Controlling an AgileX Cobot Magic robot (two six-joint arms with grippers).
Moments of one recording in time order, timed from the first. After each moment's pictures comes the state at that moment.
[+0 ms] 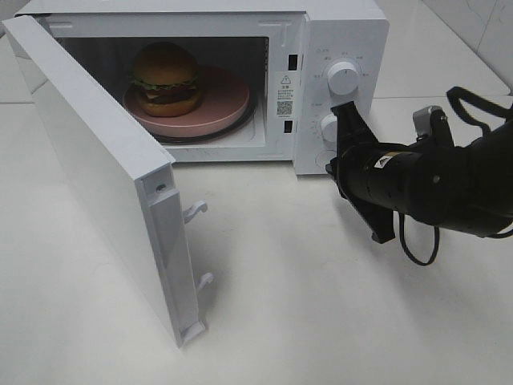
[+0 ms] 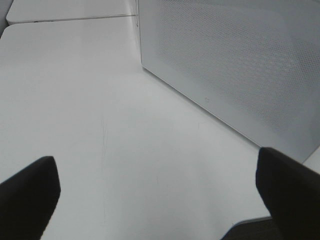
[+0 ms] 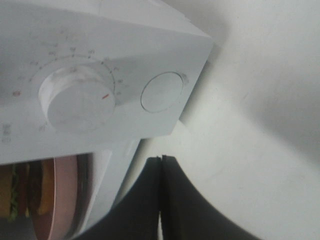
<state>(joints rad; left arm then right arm) -0.09 0.00 -0.51 -0.07 1.09 0.04 0.55 1.79 -0.66 0.67 -0.59 0.94</state>
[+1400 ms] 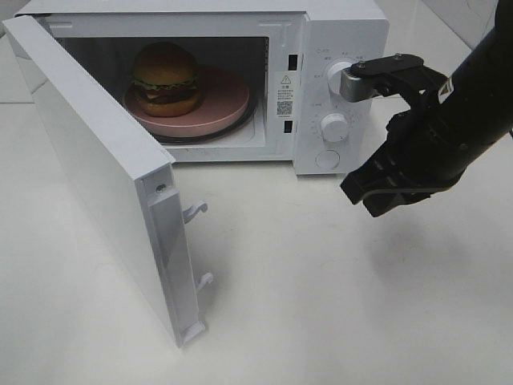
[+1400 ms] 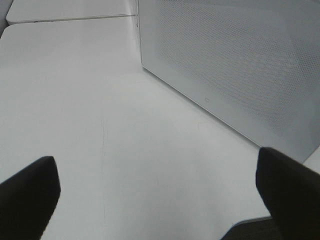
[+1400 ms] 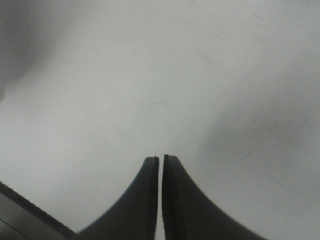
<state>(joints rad) -0.09 0.00 -0.51 -0.07 1.09 0.04 0.44 1.50 -0.93 0.21 0.69 -0.20</state>
